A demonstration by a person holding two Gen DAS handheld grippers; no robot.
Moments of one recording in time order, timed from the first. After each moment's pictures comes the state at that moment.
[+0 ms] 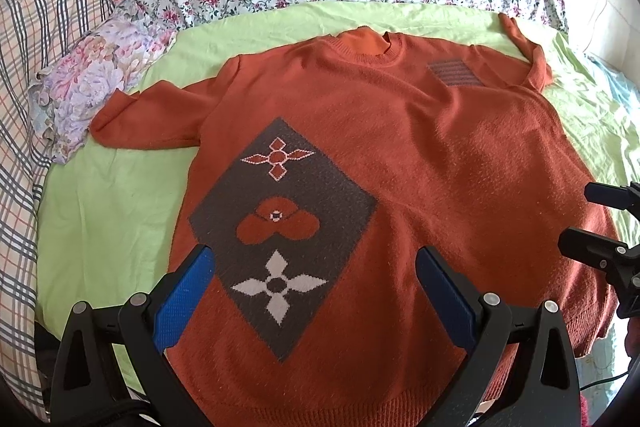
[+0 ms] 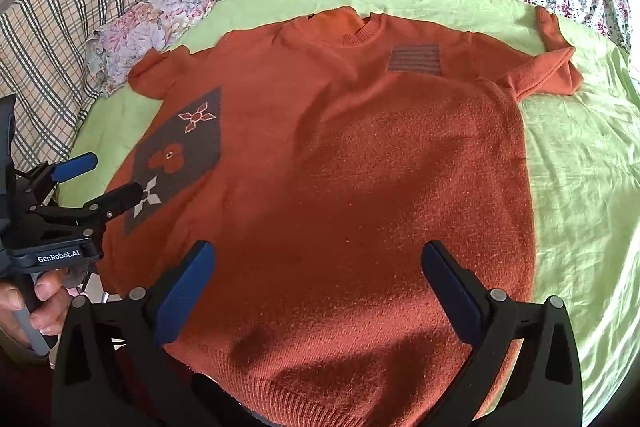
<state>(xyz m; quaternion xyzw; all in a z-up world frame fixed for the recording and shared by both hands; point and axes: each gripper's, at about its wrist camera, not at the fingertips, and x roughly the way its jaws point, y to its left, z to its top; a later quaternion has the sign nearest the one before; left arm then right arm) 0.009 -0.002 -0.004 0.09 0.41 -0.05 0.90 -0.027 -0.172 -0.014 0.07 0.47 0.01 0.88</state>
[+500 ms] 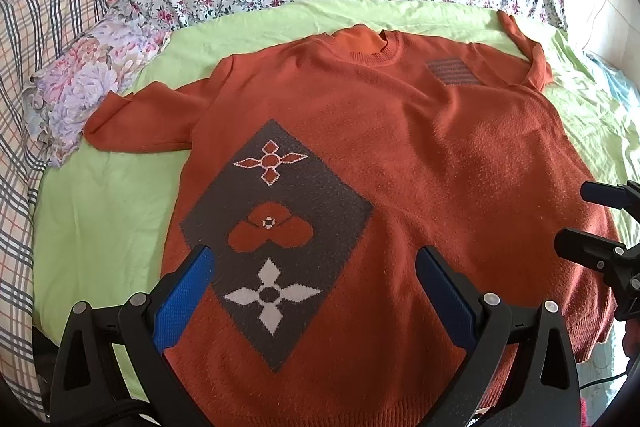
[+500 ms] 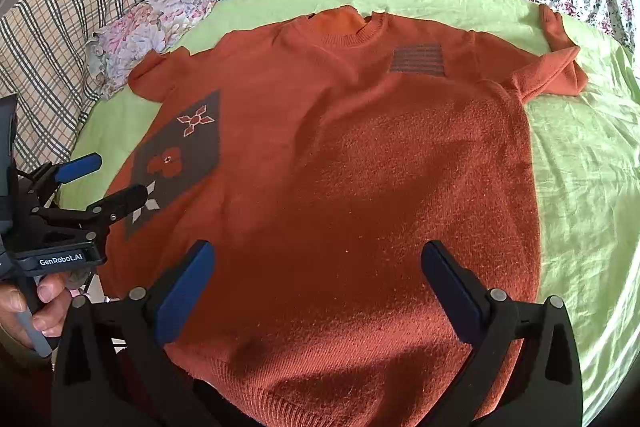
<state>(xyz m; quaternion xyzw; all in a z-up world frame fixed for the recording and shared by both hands) 0.019 -0.009 -0.006 0.11 0.43 -0.05 0.90 -0.024 -0.167 -0.016 0.07 0.48 0.01 0.88</state>
